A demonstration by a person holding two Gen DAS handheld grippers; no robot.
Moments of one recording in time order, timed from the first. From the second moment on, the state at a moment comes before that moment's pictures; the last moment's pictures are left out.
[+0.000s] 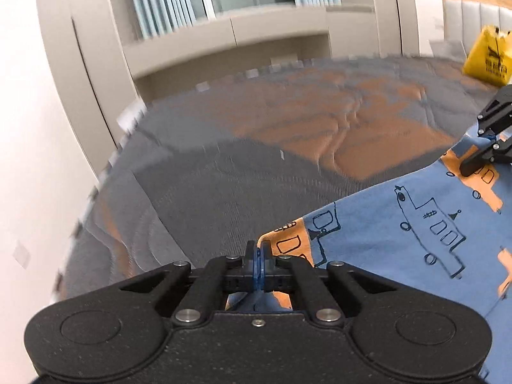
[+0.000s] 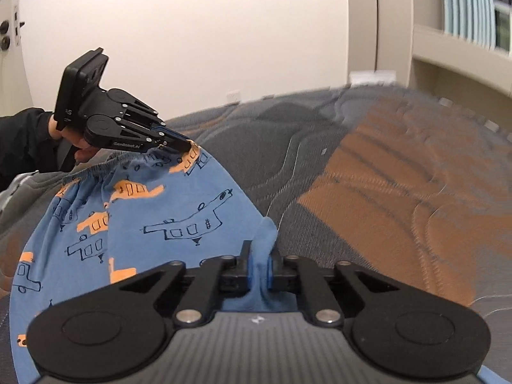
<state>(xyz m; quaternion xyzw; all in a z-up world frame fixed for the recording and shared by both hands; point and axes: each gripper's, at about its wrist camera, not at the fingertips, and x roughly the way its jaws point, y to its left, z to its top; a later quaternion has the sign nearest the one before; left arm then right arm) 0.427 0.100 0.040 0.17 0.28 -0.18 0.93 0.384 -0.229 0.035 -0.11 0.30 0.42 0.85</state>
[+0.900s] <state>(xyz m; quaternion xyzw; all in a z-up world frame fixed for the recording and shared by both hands) 0.174 0.125 0.010 0.22 0.17 -0.16 0.95 0.119 -0.176 0.002 -0.30 0.13 0.34 0.88</state>
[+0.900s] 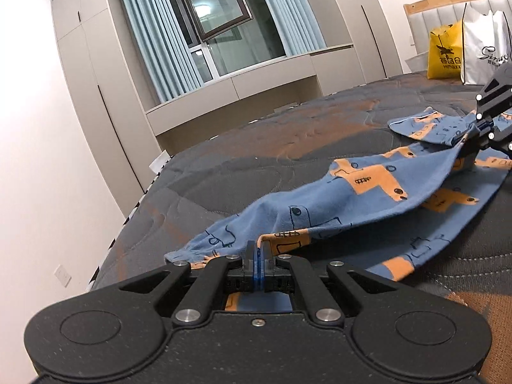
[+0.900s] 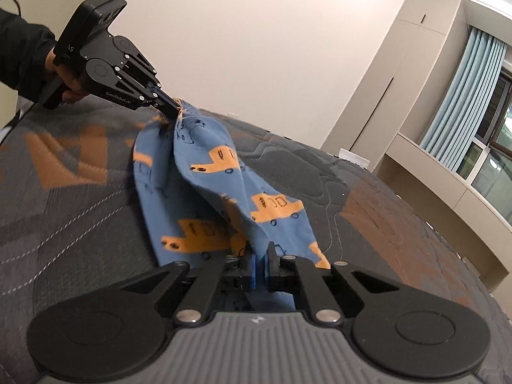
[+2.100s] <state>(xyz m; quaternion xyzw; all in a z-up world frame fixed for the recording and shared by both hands) 0.129 0.051 0.032 0.09 0.20 -0.21 0.95 0.097 -0.238 -0.008 -0.27 0.14 0.23 0.92</state>
